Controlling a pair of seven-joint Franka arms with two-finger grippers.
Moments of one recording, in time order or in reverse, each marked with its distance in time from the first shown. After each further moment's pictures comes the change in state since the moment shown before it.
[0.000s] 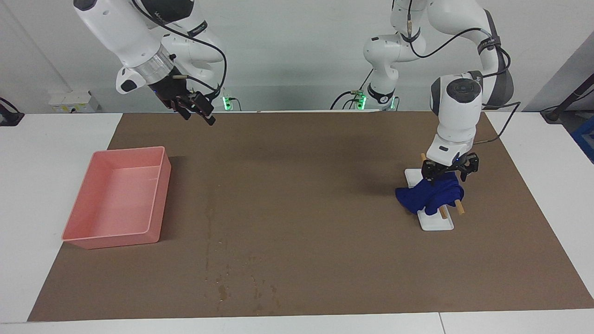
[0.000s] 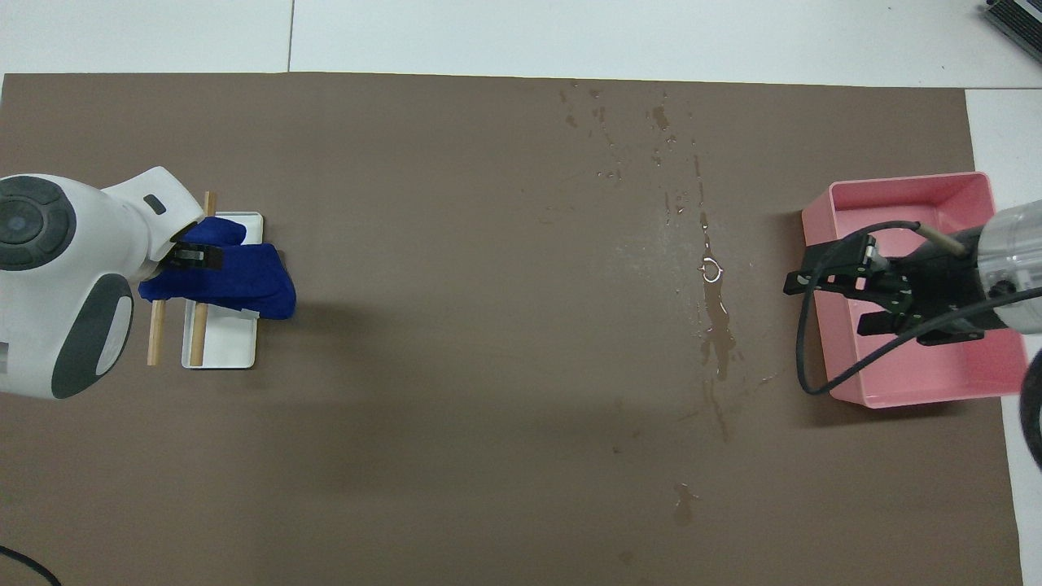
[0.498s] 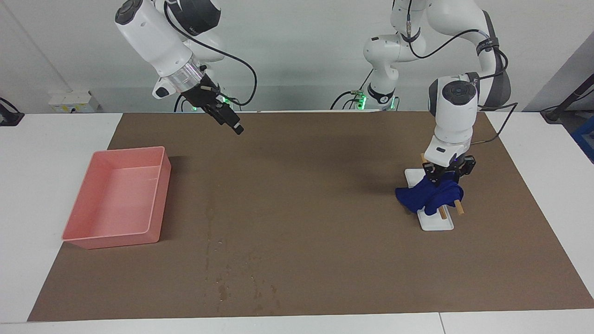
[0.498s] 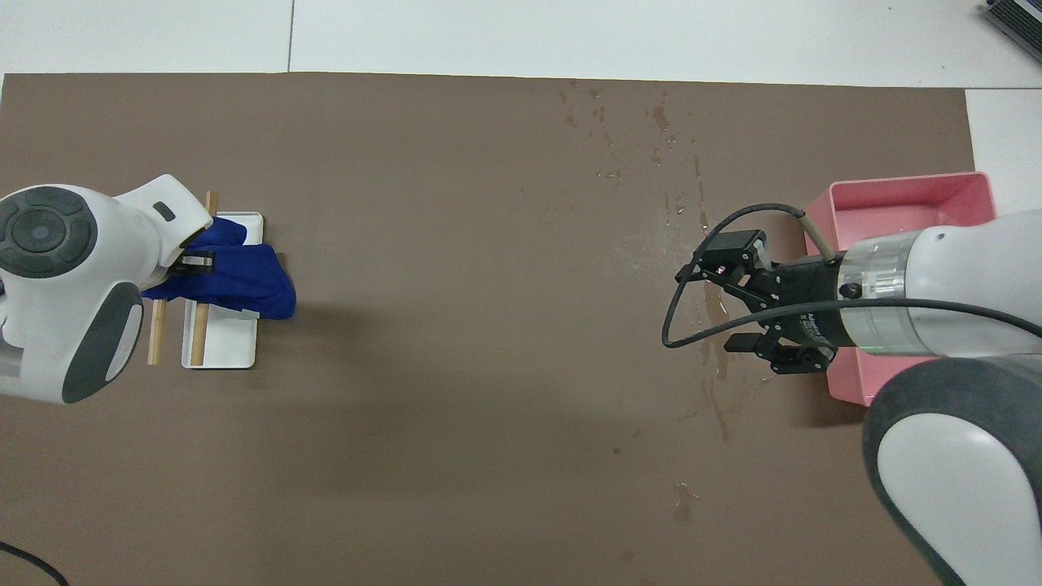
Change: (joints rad) left arm -0.001 -0.006 0.011 -0.007 0.028 0.001 -0.010; right arm 0.092 -0.008 0.005 -0.114 0.134 0.251 0.255
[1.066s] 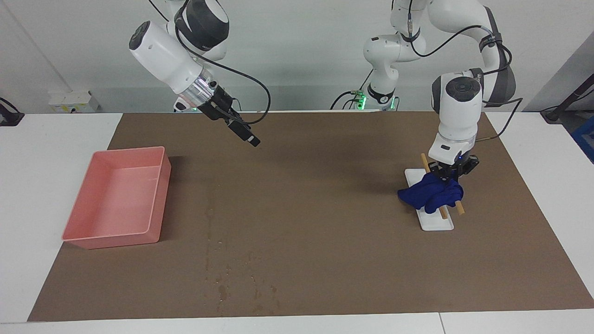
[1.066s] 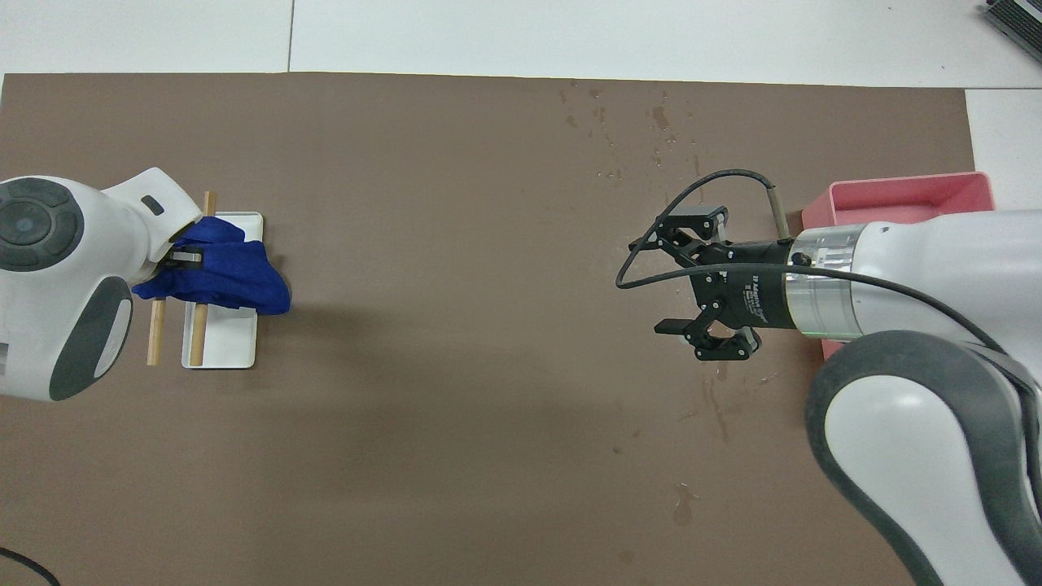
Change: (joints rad) left arm 0.000 0.001 -0.007 0.043 0.002 -0.058 -0.004; right arm 0.062 0.055 0.000 -0.042 0.187 0.193 0.161
